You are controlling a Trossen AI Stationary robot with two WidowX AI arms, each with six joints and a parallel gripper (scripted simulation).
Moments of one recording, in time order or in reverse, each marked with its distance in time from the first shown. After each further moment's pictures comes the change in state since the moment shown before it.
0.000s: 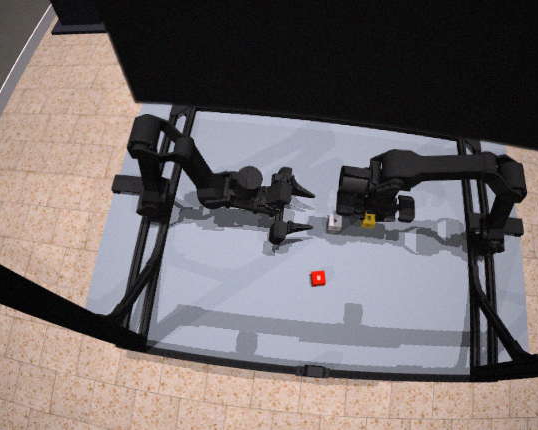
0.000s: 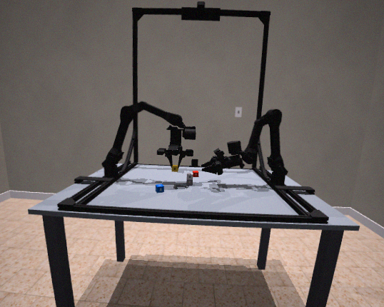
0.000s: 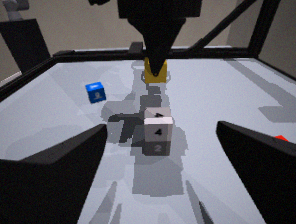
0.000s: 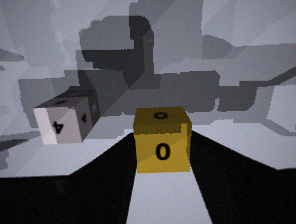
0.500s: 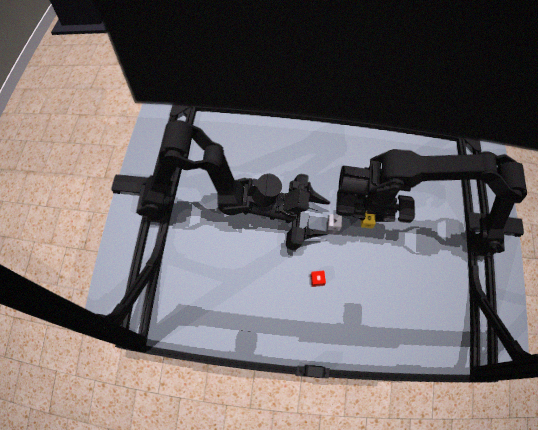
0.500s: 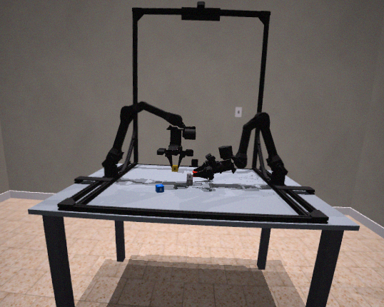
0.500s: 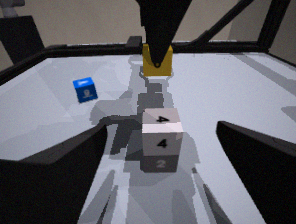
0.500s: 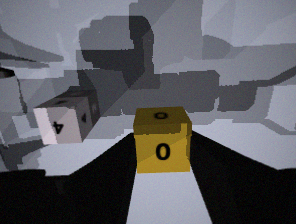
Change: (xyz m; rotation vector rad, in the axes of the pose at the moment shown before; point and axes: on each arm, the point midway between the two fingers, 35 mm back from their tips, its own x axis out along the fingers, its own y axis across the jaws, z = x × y) left arm 0.048 0.000 -0.016 0.001 0.006 -0.004; right arm 0.000 0.000 0.000 0.000 0.000 0.000
